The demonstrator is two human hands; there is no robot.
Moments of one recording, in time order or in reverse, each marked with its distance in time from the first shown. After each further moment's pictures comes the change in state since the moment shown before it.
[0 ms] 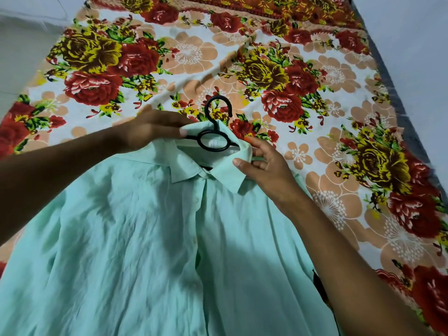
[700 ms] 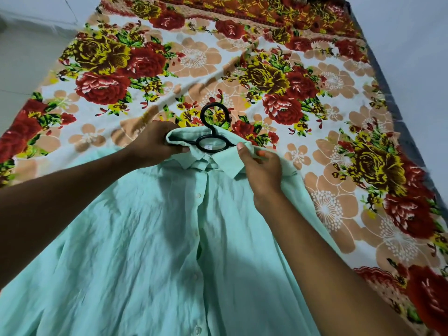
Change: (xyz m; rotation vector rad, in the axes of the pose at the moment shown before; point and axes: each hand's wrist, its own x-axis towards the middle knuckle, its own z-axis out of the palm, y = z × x) left_hand -0.014 0.001 0.040 -0.079 0.342 -0.207; right_hand 0.002 0.001 0.038 0.148 0.438 0.188
